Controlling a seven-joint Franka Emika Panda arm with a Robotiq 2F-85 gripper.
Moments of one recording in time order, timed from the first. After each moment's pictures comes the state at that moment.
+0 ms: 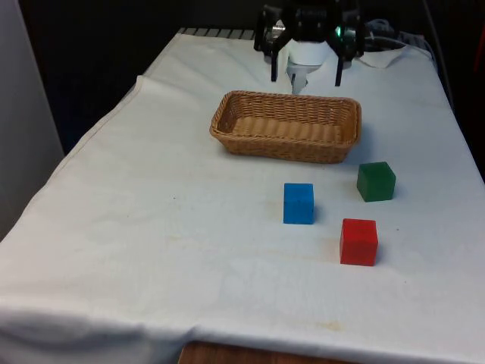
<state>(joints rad) 0.36 0.37 -0.39 -1.73 0.12 2.10 -0.04</state>
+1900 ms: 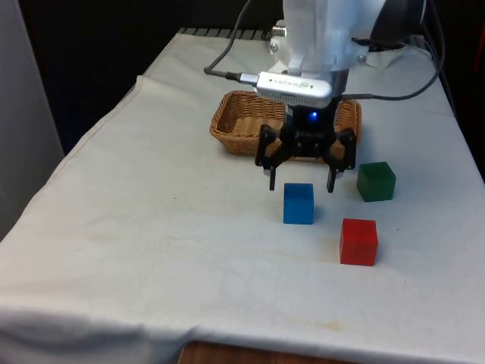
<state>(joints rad) 0.34 0.72 -0.36 -1.65 0.24 2.42 -0.28</state>
